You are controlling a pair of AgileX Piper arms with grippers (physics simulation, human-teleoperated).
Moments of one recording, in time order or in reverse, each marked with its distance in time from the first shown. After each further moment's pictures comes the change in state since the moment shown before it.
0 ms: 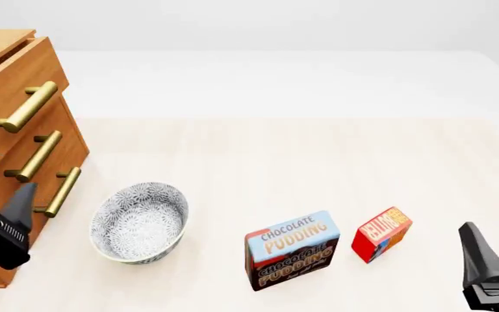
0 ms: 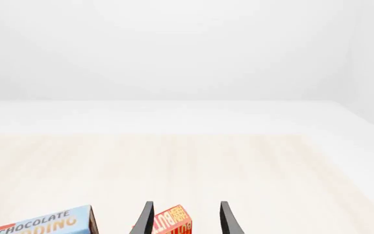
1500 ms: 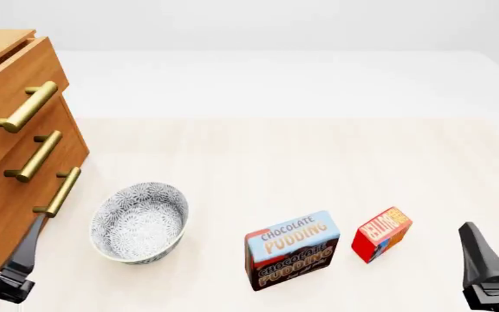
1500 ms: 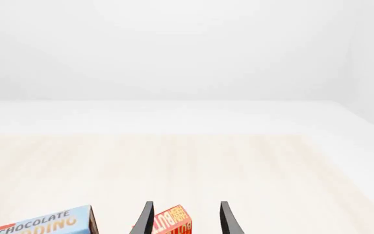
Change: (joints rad) left arm -0.105 -0.331 0.081 0.225 -0.435; right arm 0.000 0.000 0.000 0.000 0.000
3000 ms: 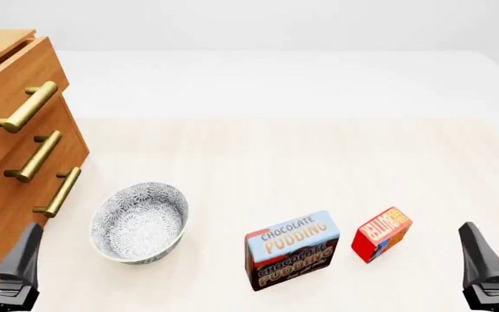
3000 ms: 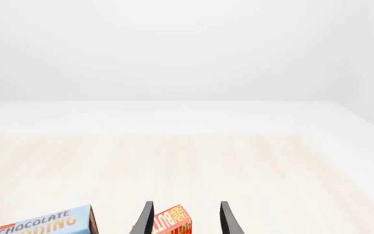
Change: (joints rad) left arm 0.062 -0.182 0.173 -0.071 -0.750; right arm 0.000 -0.001 0.000 0.000 0.000
